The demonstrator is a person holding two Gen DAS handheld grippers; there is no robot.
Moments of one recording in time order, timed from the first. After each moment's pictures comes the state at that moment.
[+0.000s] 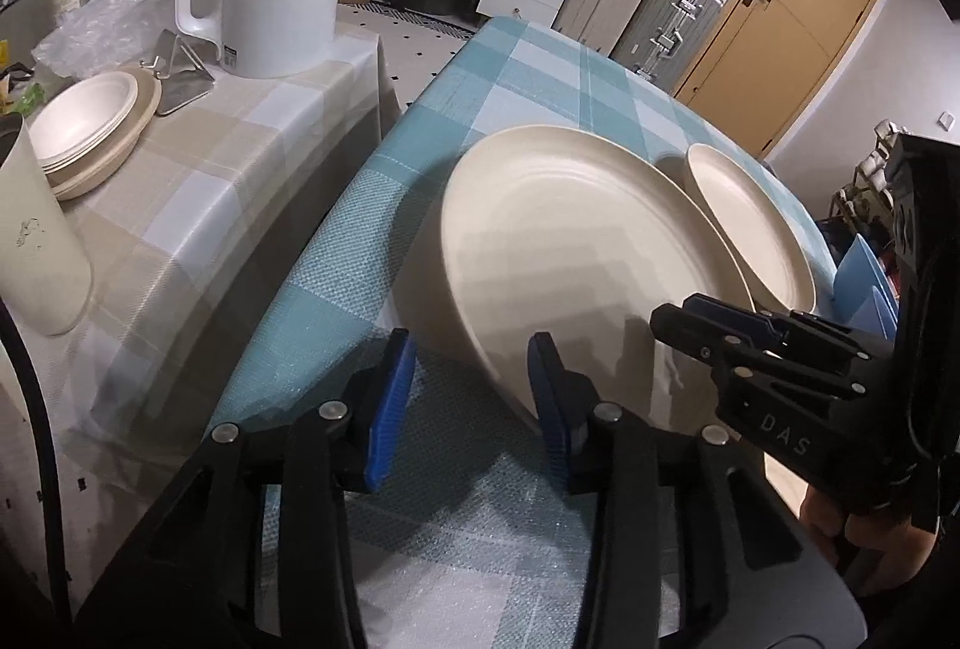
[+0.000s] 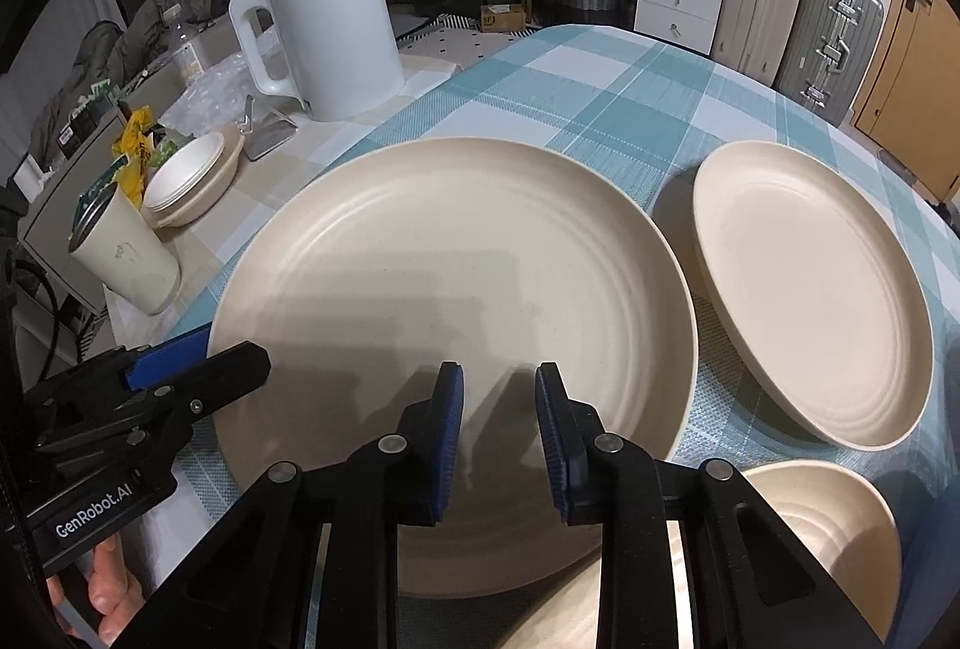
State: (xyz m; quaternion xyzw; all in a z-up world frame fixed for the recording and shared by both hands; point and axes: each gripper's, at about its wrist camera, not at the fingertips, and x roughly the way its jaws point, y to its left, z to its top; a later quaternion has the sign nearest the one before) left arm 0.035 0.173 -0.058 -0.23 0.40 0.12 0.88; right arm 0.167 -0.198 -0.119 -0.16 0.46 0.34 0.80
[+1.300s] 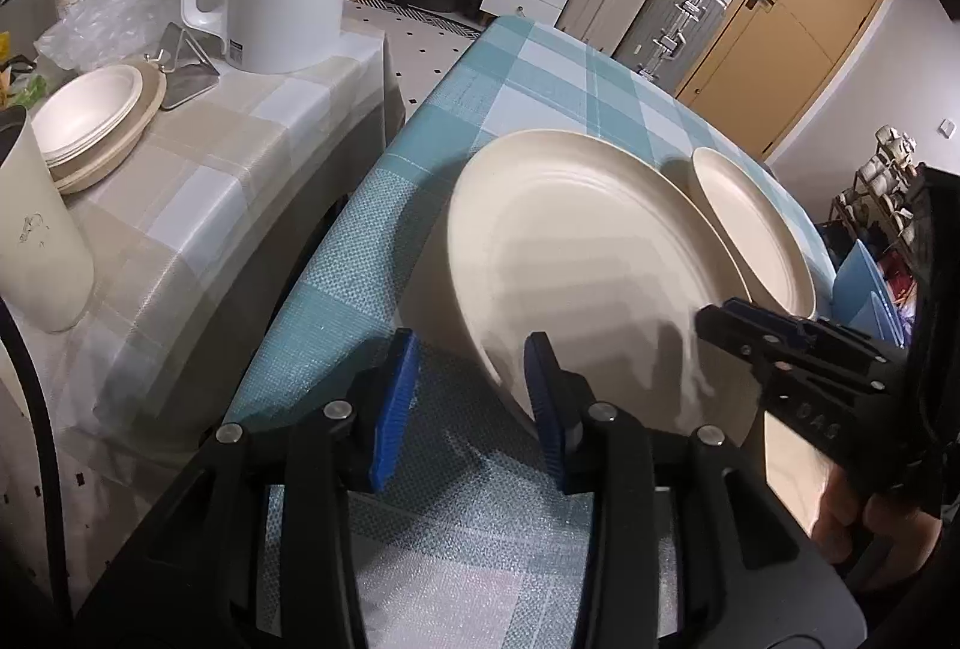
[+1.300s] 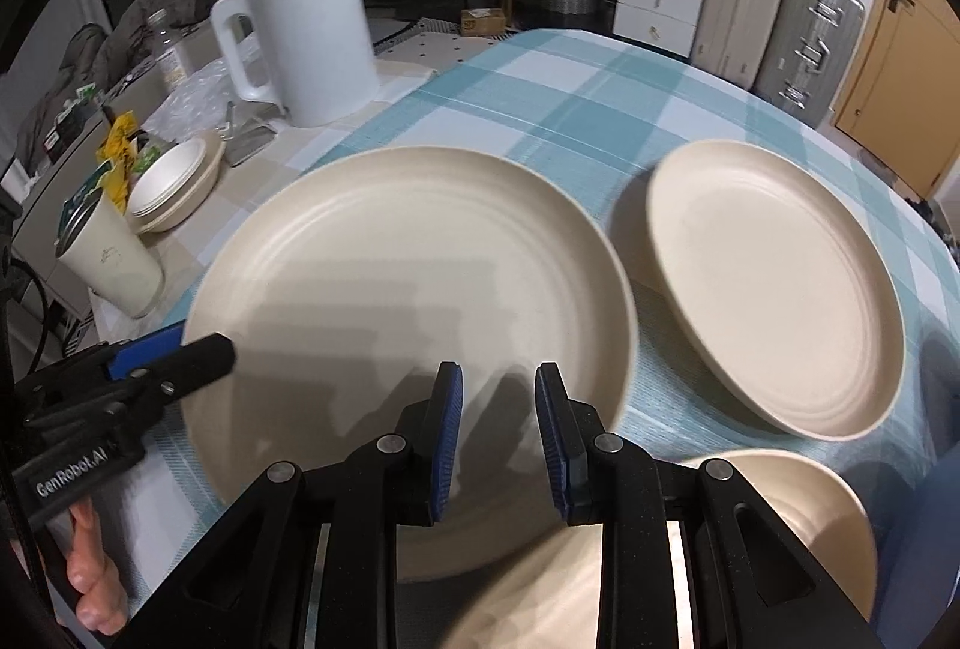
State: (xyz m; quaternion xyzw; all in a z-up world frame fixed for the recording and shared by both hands) left arm 0.031 0.180 -0.058 -0.24 0.40 0.12 0.87; right arm 0.173 -0.217 -0.112 -0.16 0.46 0.32 0.81
